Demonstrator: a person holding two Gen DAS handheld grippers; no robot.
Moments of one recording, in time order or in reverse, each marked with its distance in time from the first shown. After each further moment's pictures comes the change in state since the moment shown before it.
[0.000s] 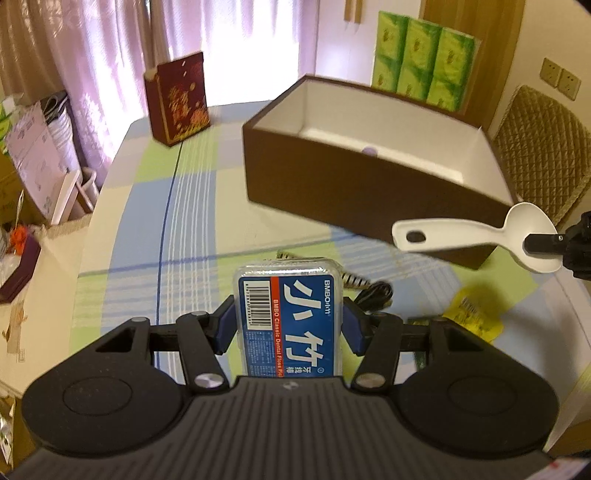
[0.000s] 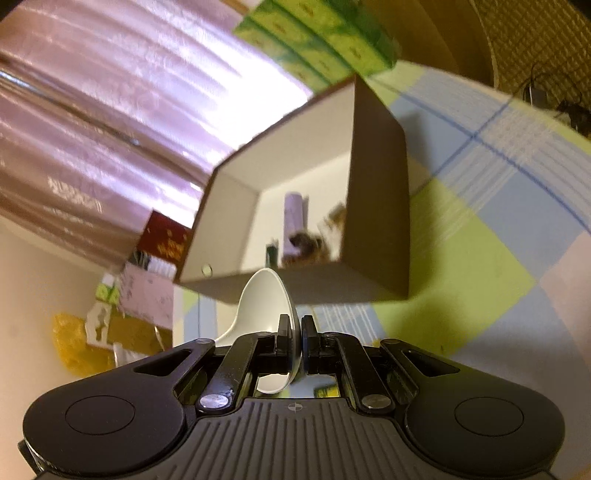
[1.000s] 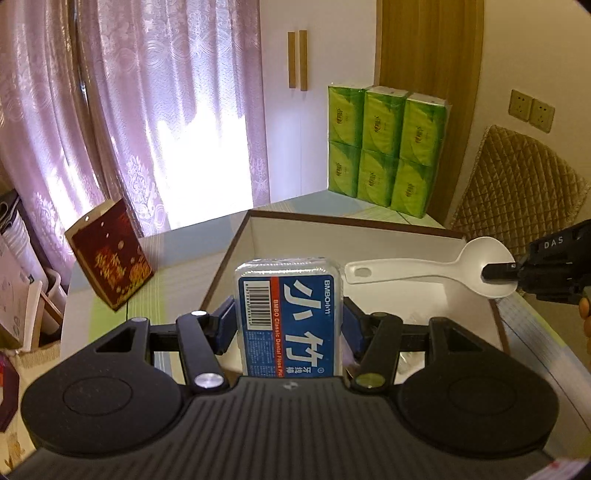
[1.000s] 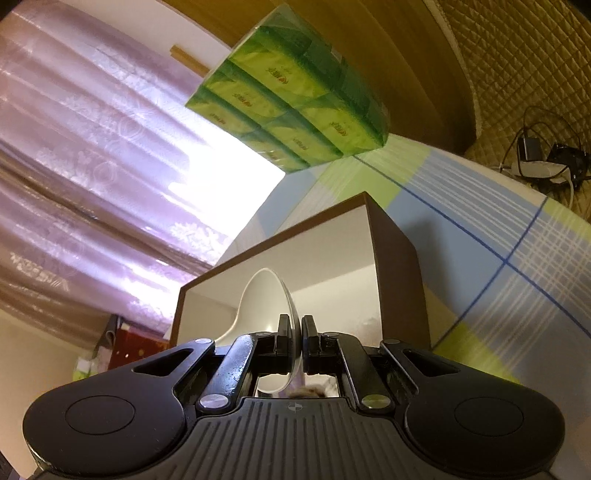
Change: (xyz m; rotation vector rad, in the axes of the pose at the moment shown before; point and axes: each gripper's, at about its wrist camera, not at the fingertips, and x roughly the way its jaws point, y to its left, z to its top) left arm 0.055 -0.047 0.182 0.162 -0.168 -0.082; right arm 0.072 0.009 0.138 0.099 -0.151 -0.111
